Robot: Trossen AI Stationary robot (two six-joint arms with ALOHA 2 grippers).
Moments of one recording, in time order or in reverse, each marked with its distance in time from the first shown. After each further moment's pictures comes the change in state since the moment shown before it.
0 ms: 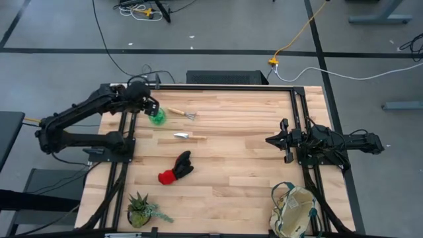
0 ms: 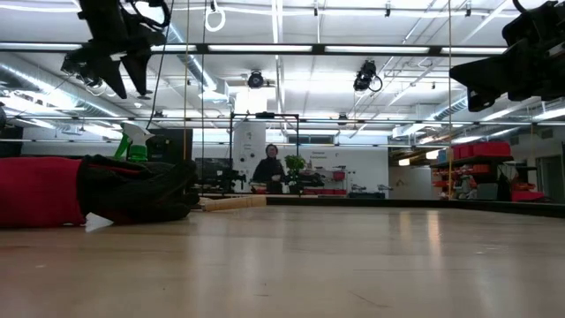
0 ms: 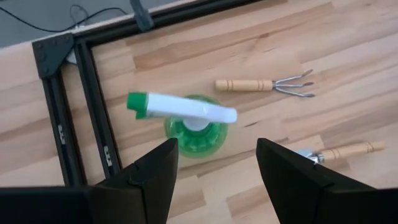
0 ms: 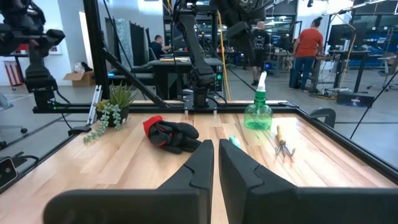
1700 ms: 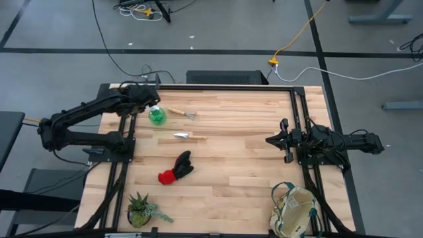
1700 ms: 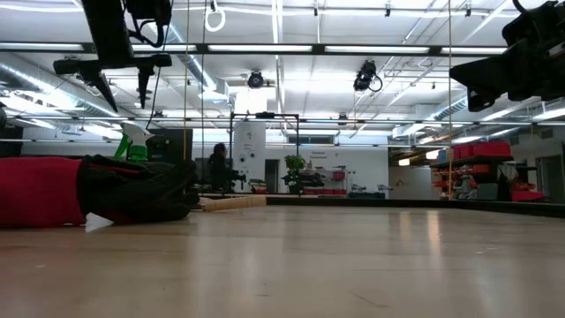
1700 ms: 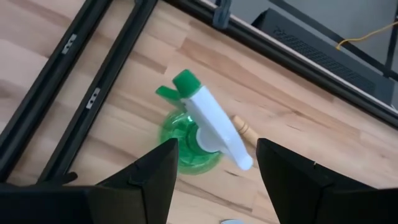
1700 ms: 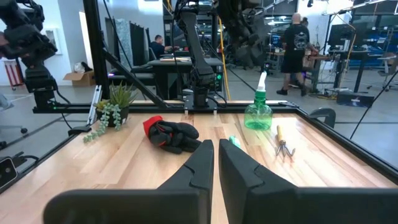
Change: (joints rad) left arm -0.001 0.065 -0.054 0.020 -0.137 -0.760; right arm 0.000 0.000 0.000 0.000 0.000 0.000
